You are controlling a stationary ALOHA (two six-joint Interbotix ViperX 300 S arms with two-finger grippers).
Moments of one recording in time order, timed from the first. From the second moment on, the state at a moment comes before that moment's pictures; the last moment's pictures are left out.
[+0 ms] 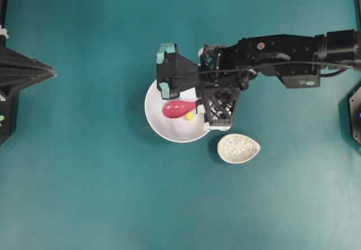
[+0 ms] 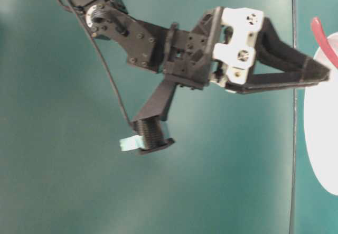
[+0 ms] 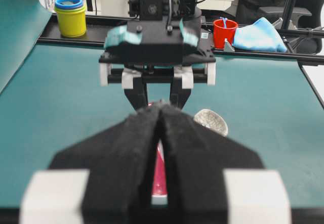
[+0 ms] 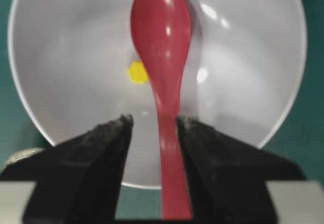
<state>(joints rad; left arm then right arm) 0.05 -1.10 1.19 0.01 -0.13 -0.04 -0.11 0.15 0.29 0.15 0.76 -0.20</state>
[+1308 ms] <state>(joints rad) 0.05 -1.10 1.19 0.01 -0.13 -0.04 -0.14 0.18 0.37 0.15 0.64 -0.24</state>
